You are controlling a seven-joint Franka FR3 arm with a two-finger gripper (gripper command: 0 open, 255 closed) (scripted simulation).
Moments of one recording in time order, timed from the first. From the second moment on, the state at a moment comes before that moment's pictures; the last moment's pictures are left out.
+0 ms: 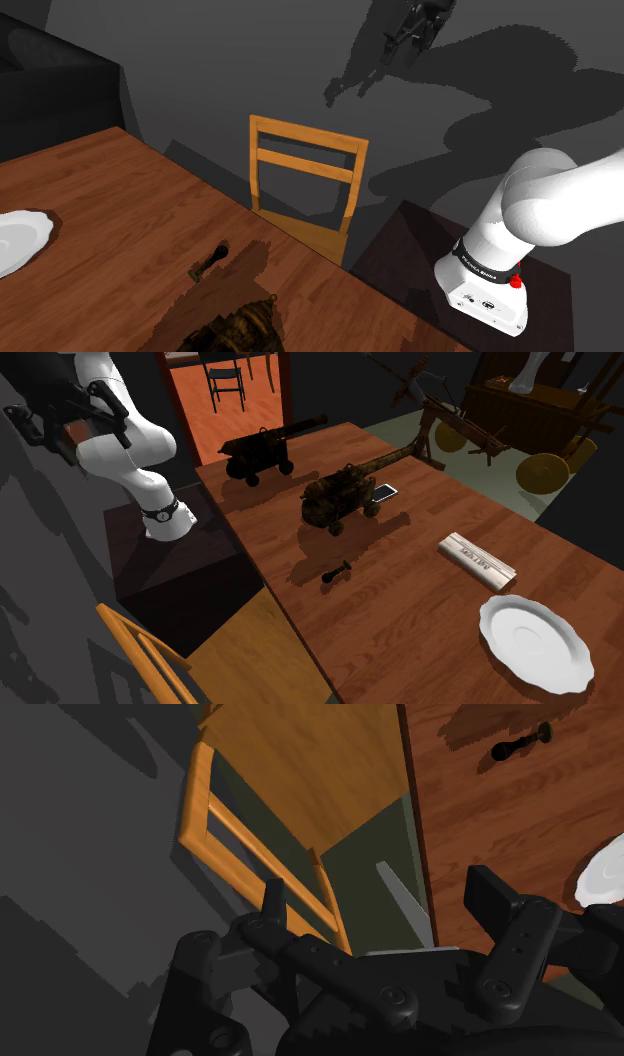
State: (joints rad) arm 0.00 -0.81 -0.06 -2.30 0.11 1.69 0.15
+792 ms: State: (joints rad) arm 0.01 -0.73 0.19 -2.44 0.18 1.91 0.44
